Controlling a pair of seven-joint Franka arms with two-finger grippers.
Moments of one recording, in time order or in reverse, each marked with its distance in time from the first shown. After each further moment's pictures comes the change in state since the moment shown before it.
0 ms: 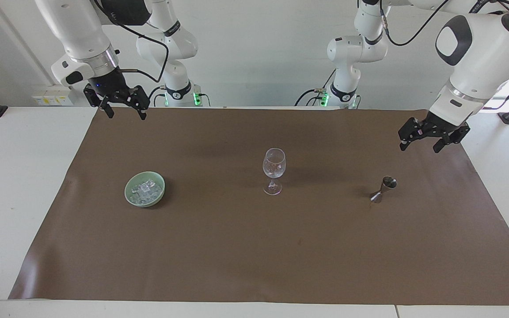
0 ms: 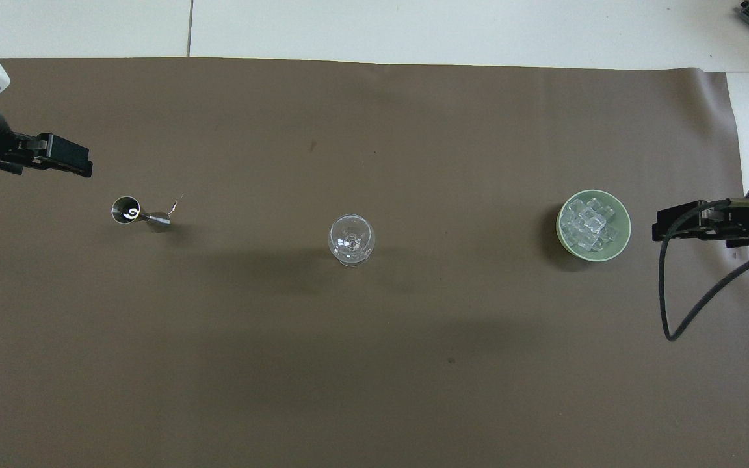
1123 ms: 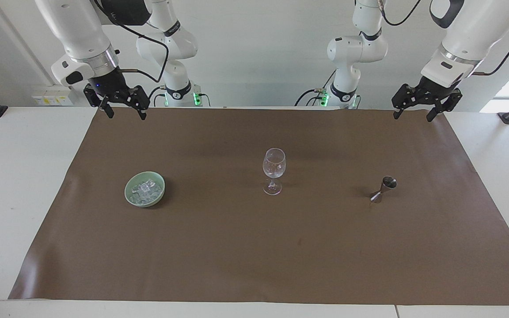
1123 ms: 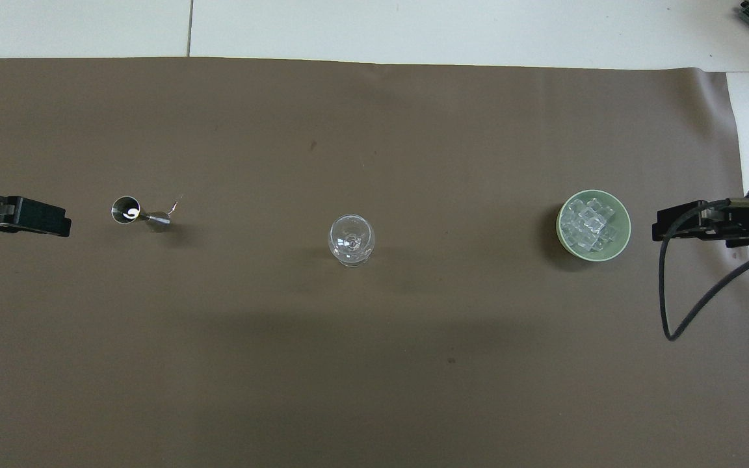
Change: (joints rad) left arm -0.001 -0.244 -0.013 -0.148 -0.005 -0.136 0.000; right arm 0.000 0.000 0.000 0.000 0.000 0.000 0.000
